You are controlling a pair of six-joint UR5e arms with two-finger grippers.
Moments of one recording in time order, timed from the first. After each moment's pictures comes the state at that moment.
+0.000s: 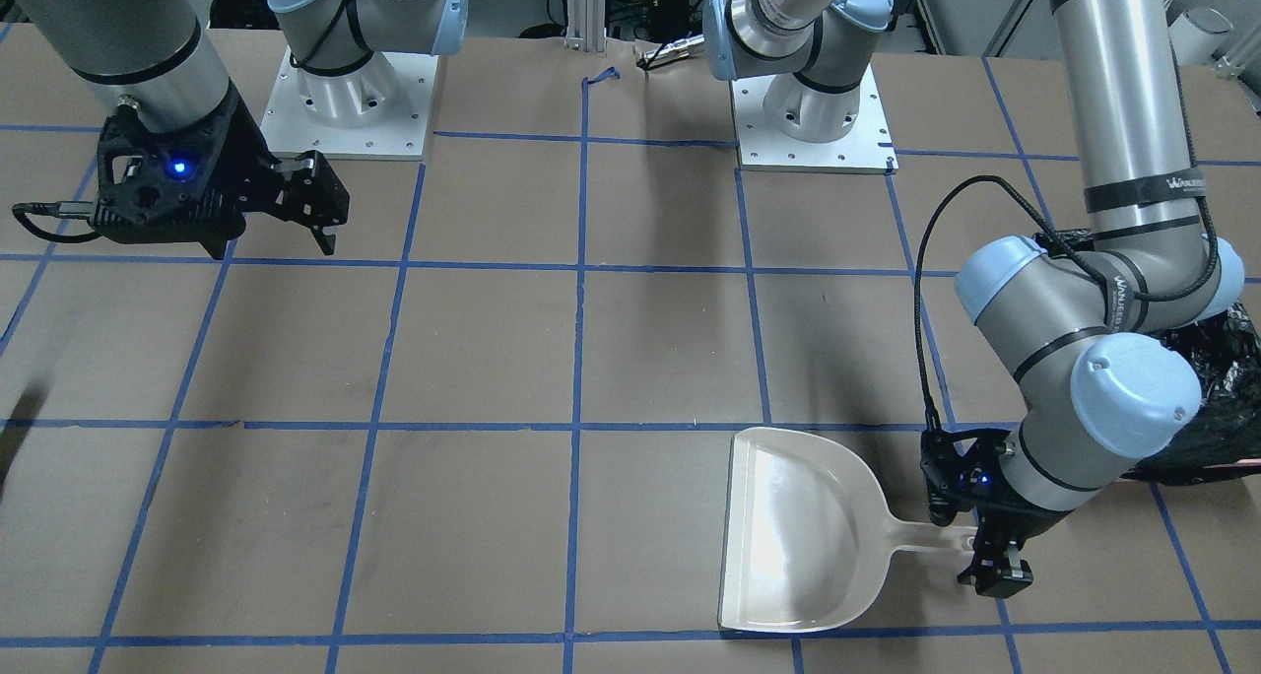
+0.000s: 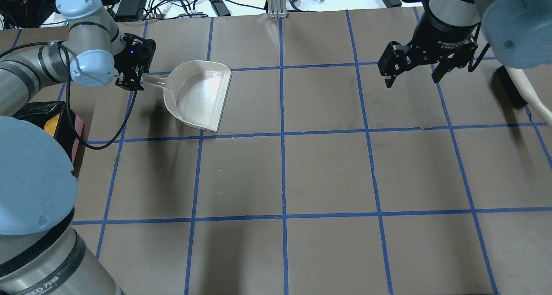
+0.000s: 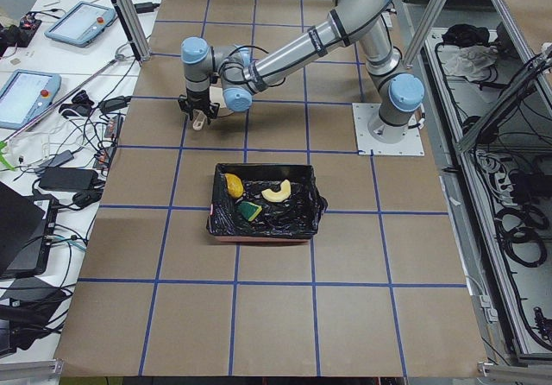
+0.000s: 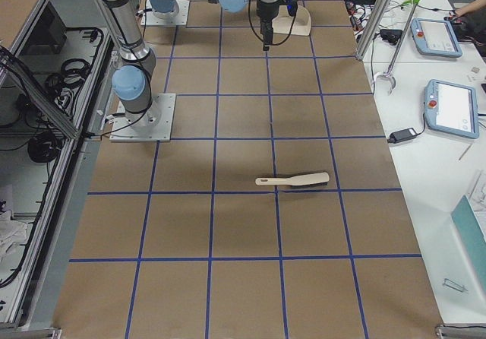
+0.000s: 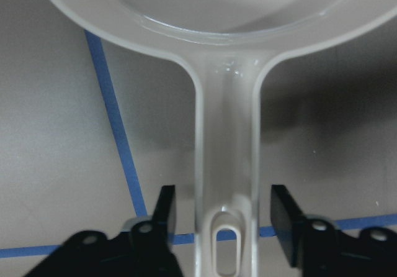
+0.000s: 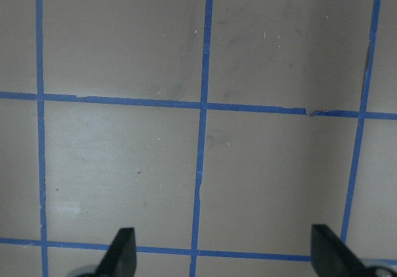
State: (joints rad) left arm -1.36 -2.11 -1.52 -0.93 1.60 1.96; right arm 1.53 -1.55 1.61 -1.63 -1.56 -0.11
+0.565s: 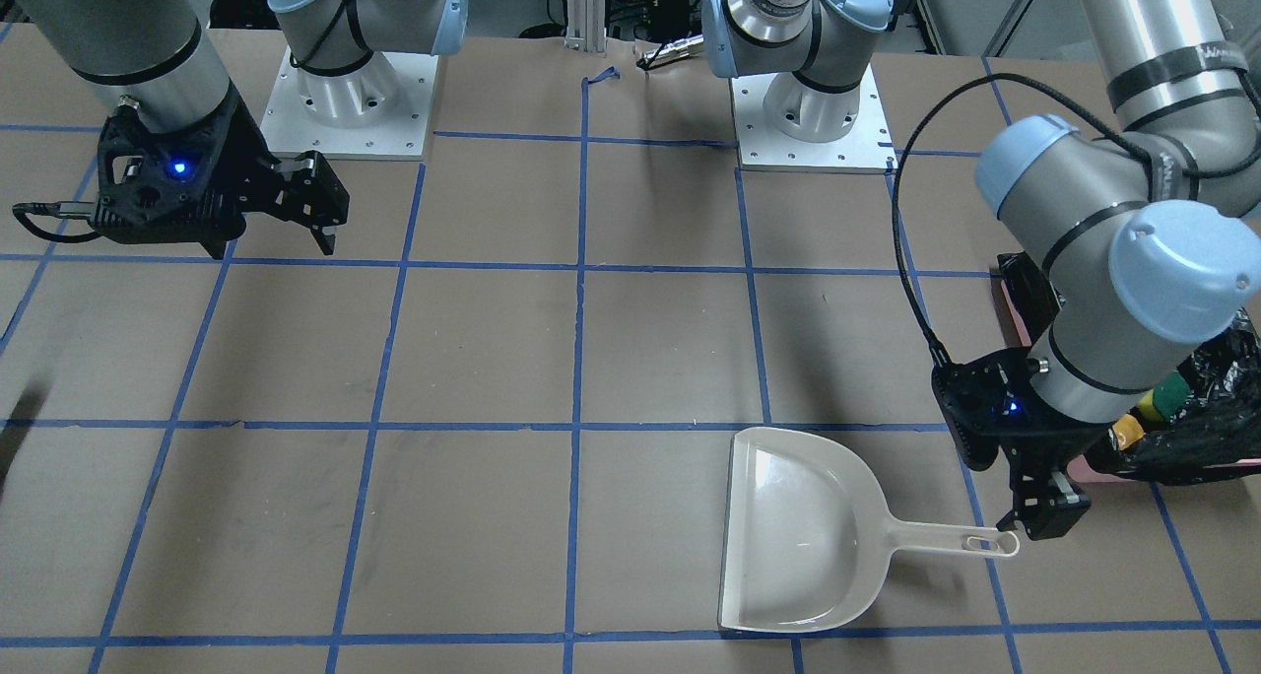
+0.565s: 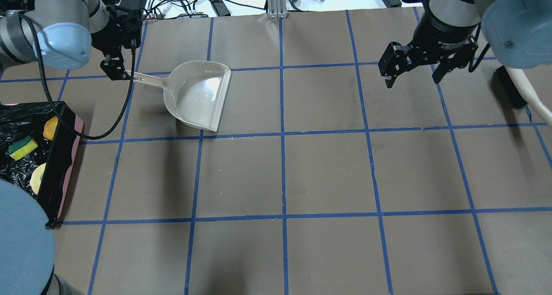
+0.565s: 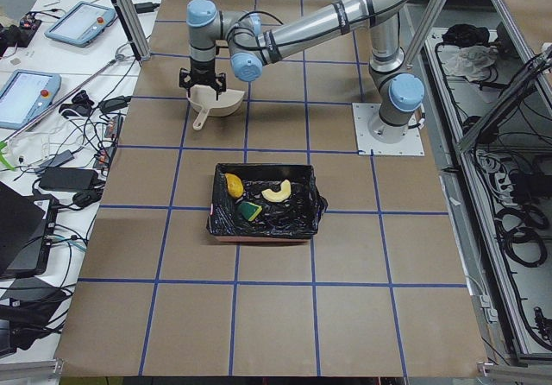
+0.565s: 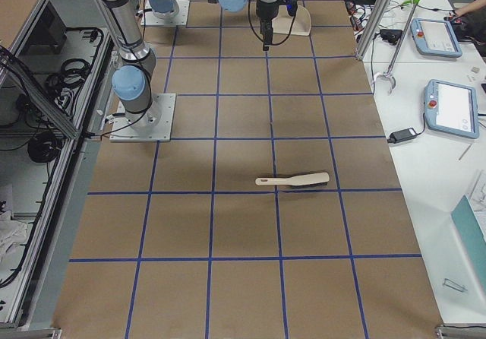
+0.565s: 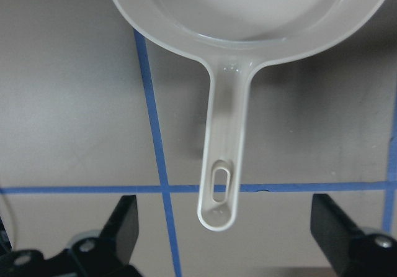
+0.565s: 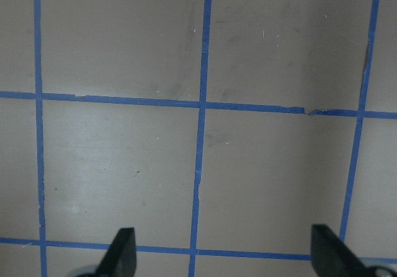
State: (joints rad) left arm -1.39 -1.92 -1.52 -1.13 1.62 1.57; right arm 1.53 -1.55 1.61 -1.63 -1.56 -0.11
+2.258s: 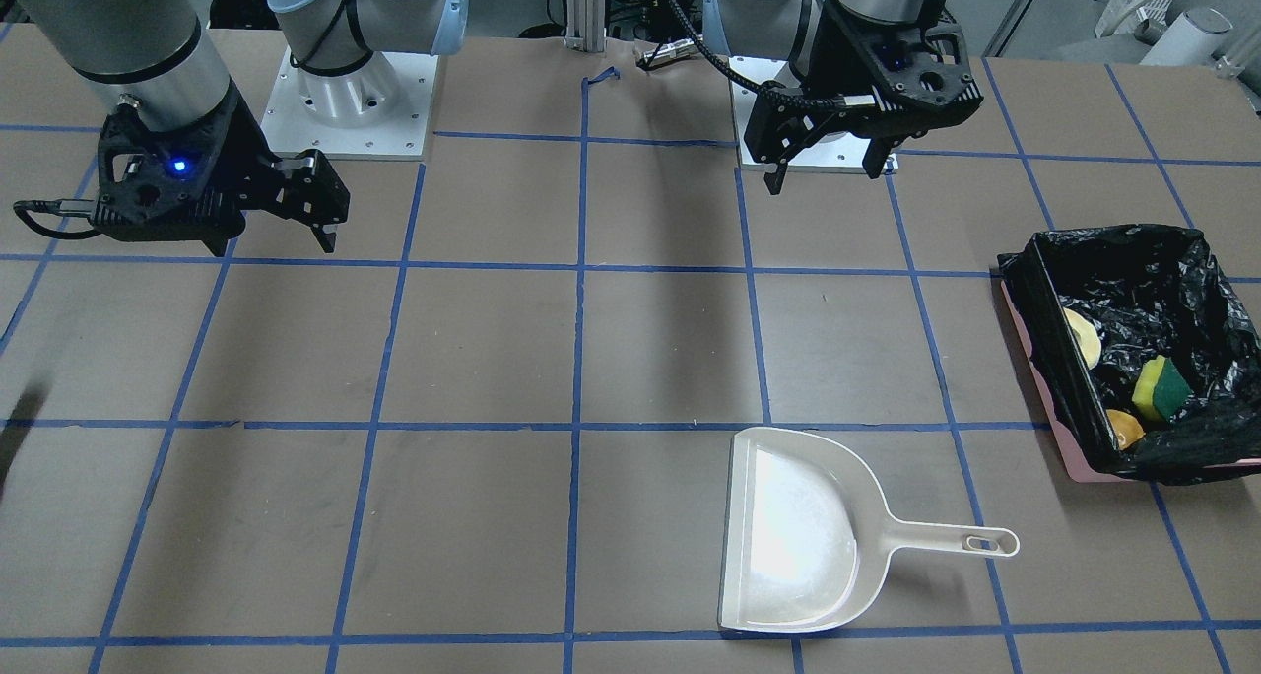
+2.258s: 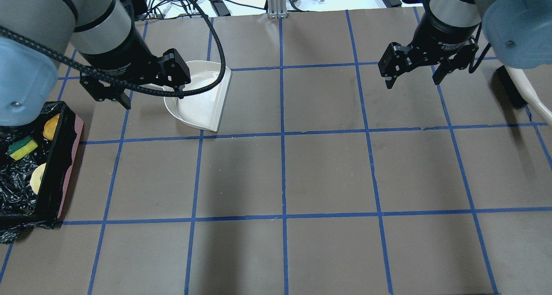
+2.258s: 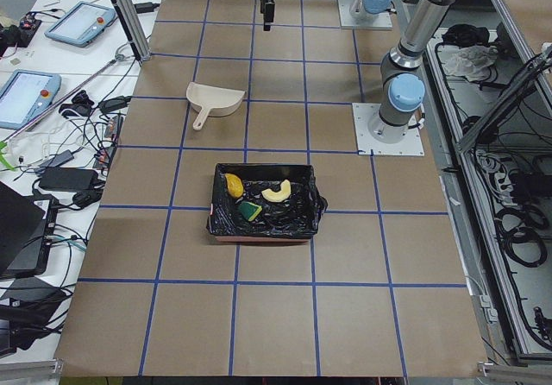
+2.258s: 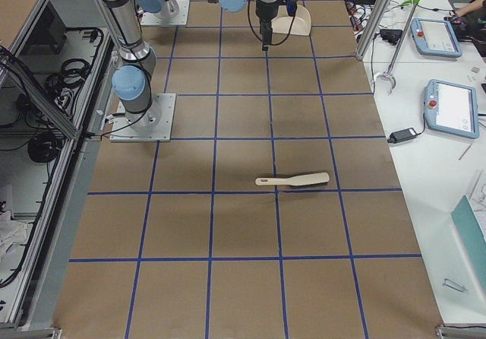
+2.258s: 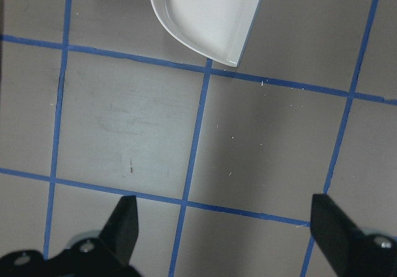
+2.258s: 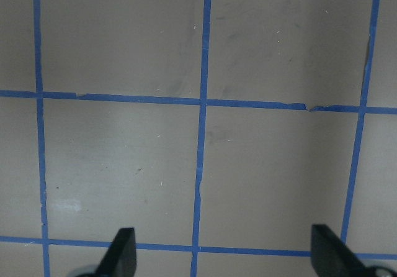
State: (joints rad) left arm -1.66 -1.49 -1.61 -1.56 1.62 -0.30; right arm 1.53 -1.55 1.61 -1.62 -1.56 -0.10
